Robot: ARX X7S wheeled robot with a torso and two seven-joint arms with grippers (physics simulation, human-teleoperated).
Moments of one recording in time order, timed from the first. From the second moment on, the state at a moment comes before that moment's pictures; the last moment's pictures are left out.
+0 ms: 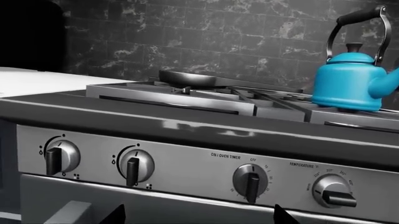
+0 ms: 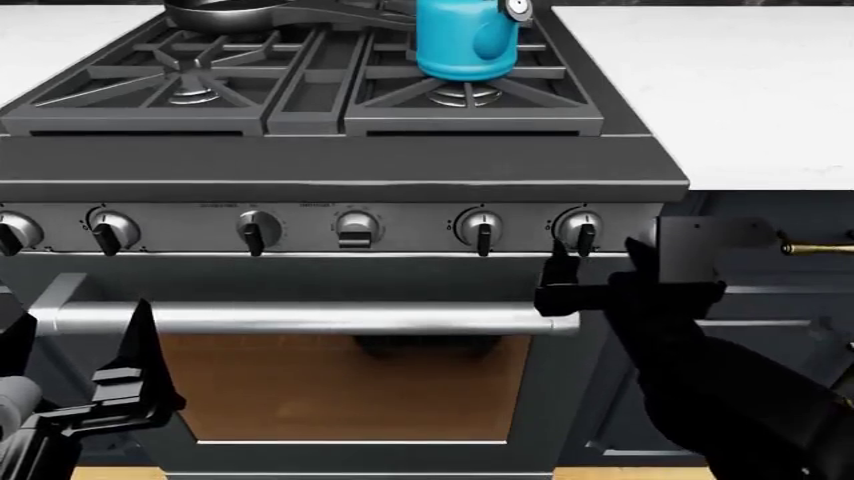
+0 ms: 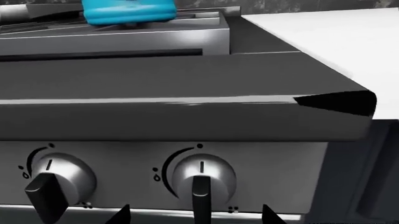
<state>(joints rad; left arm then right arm) 0.29 -0.60 -0.30 0.76 -0.79 -0.27 -0.34 0.64 0.71 -0.56 -0.22 1.06 0.44 0.57</state>
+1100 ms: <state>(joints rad) 0.29 -0.60 -0.28 0.73 -0.79 -0.26 -0.33 0.69 0.65 -0.59 -0.09 1.03 0.44 0.53</state>
